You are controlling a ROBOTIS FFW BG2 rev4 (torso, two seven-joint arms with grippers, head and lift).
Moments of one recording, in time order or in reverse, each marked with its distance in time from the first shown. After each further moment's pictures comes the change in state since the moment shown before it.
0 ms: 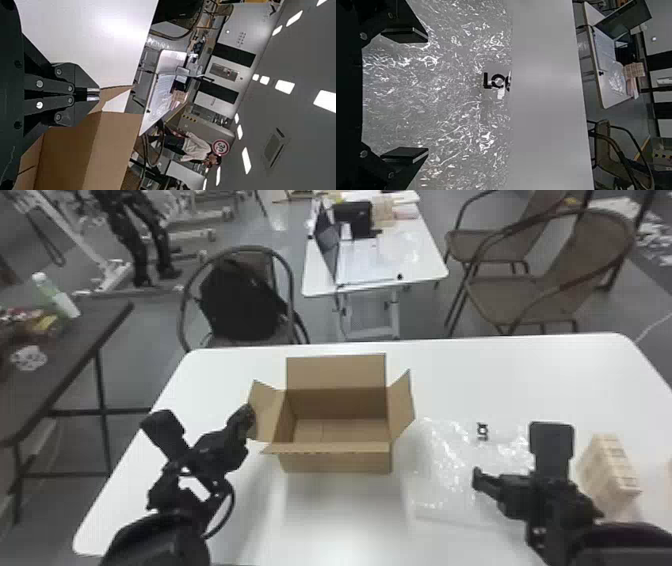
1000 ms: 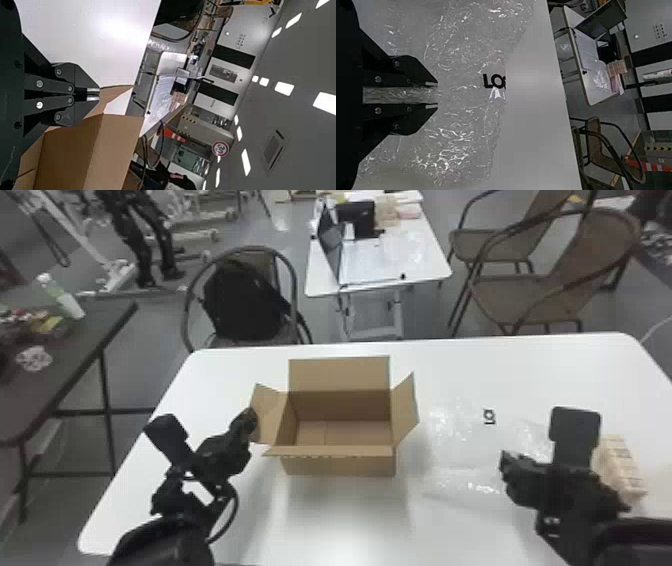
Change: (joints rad) left arm 0.014 -0.007 0.004 0.000 0.004 -0.016 0.001; right arm 0.036 -0.009 -0.031 -0.140 -0.092 0.027 -0.022
